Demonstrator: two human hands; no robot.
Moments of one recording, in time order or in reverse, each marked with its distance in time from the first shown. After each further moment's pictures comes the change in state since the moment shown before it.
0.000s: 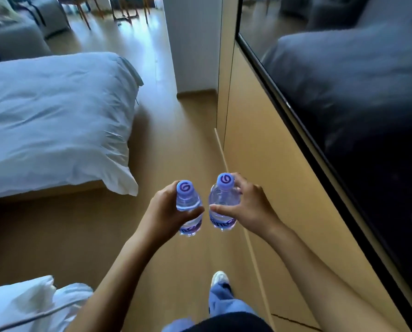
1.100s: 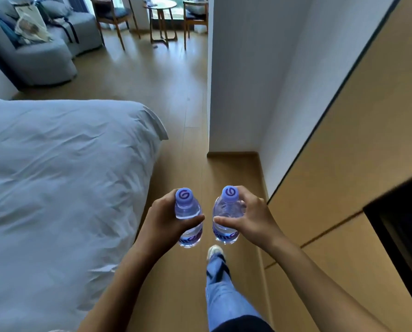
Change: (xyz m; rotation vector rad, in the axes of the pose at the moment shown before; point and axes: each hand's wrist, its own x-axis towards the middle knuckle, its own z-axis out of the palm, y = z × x) left_hand 0.779 -0.213 -0.216 -0.091 0.213 -0.081; right_hand 0.866 -0.041 0.046 -0.006 -0.150 -0.091
